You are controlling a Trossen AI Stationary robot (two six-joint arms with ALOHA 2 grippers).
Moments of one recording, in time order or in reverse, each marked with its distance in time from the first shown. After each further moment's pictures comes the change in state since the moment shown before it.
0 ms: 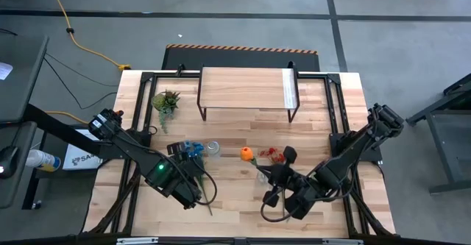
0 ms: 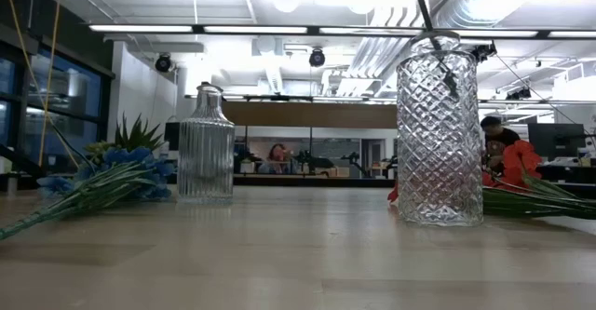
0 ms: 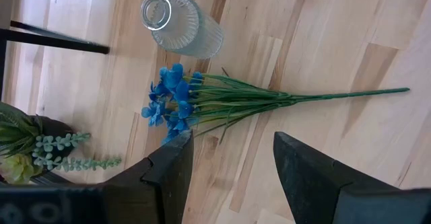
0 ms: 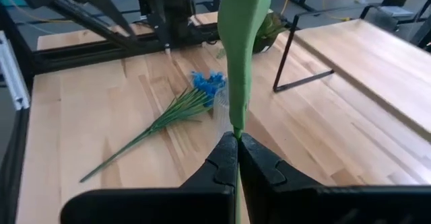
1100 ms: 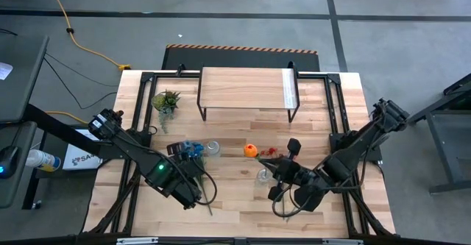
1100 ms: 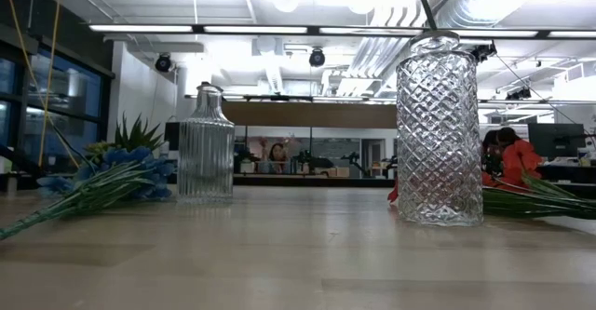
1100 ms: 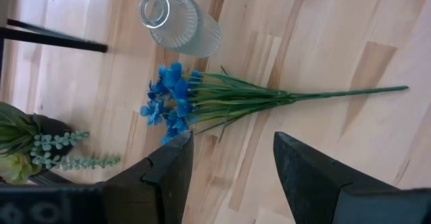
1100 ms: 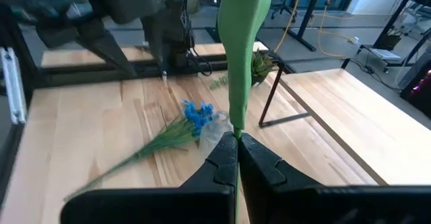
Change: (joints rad) left arm 0.000 0.000 0.000 0.000 0.007 0.000; right arm -0.005 -0.088 0.000 0.071 0.050 -0.240
